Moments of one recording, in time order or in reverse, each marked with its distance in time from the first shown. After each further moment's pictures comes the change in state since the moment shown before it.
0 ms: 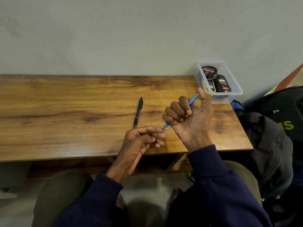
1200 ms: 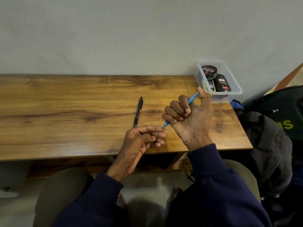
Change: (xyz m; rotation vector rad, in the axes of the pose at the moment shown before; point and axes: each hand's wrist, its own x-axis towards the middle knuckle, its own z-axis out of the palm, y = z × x) left_hand -0.002 0.001 0.000 -0.024 -0.014 -0.017; right_hand 0.000 -0.001 0.001 0.016 0.002 0.013
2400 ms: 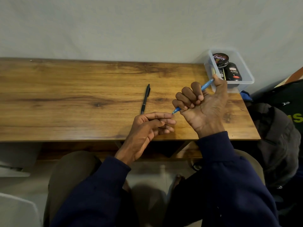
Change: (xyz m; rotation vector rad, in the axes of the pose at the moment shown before) left_hand 0.000 0.002 0.001 0.003 -0.031 -0.004; right_hand 0.001 -0.004 -0.004 0.032 0.036 0.020
